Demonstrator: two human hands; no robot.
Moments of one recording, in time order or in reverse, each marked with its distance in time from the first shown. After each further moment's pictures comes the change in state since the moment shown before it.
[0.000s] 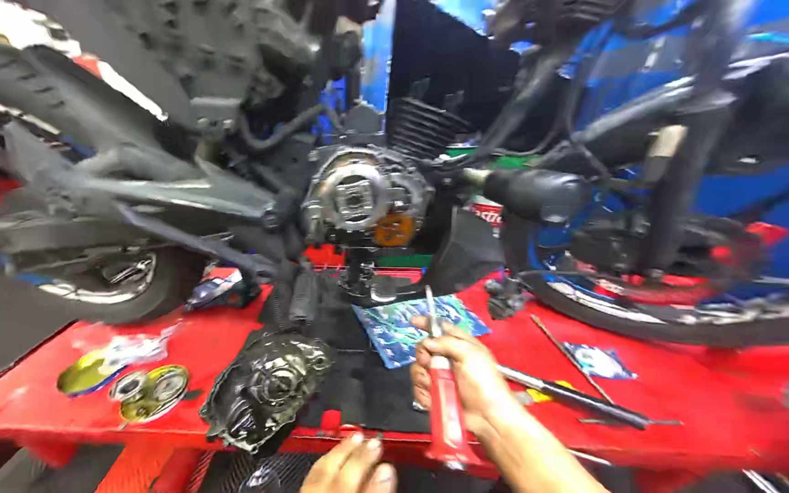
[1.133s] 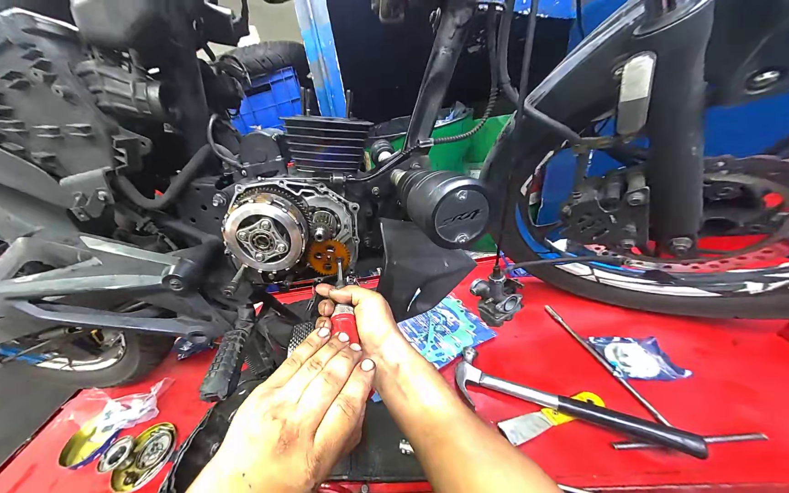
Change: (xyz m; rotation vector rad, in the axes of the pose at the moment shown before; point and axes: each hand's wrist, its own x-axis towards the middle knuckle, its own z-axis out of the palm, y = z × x) left_hand 0.200 -0.035 0.055 0.427 -0.220 0.746; right_hand 0.114 -0.059 0.023 0.467 -0.124 0.136
